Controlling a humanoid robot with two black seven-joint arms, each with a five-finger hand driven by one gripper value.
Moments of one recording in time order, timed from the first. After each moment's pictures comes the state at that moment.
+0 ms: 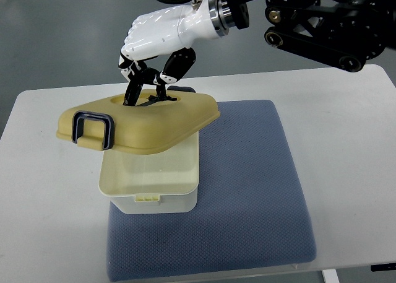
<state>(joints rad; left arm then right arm) 0.05 0.00 -0.04 -0.17 0.03 0.04 0.11 1.67 -0.32 0.06 1.09 -1.58 0.24 0.59</state>
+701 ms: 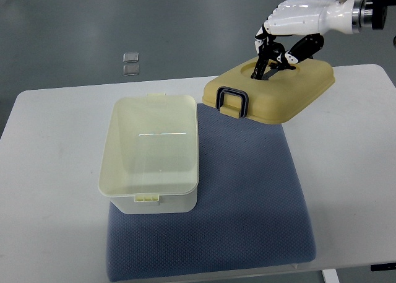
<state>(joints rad) 0.05 0.00 -0.04 -0.17 0.03 0.04 0.11 1.43 -0.73 -0.01 1.09 -1.59 0.10 0.61</state>
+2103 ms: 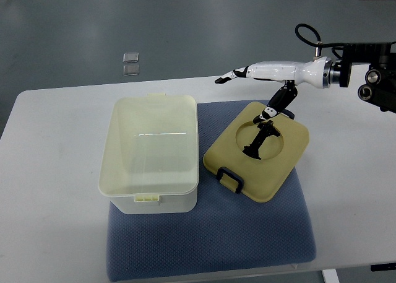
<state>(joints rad) 0.05 0.00 -0.04 -0.17 0.03 0.04 0.11 1.22 -0.61 0.06 1.05 -1.12 0.25 0.61</state>
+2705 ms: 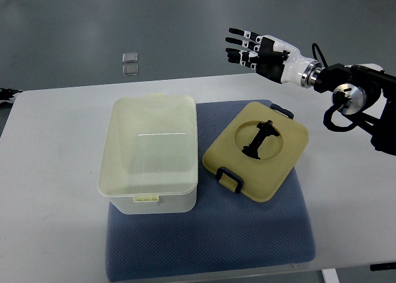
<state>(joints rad) 0.05 0.00 -0.04 -0.17 0.03 0.04 0.11 1.03 -0.38 0.28 0.85 0.17 0.32 0.11</state>
